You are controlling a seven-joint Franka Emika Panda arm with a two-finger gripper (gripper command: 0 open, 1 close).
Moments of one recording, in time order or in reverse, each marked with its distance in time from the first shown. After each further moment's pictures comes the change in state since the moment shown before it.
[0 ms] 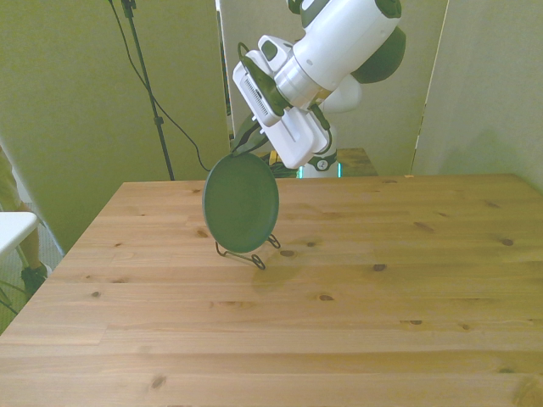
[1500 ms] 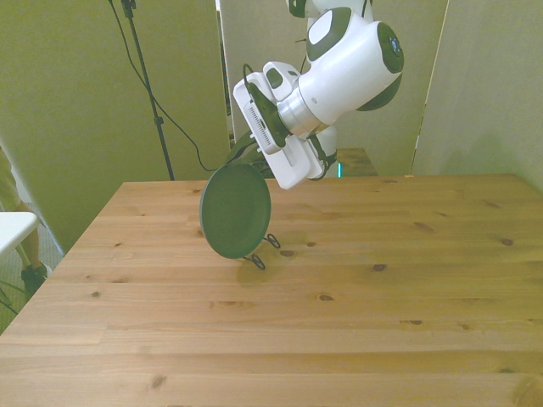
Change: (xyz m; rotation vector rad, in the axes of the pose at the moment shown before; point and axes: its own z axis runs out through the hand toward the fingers) arm -0.025 -0.010 0.026 -0.061 0.120 -0.079
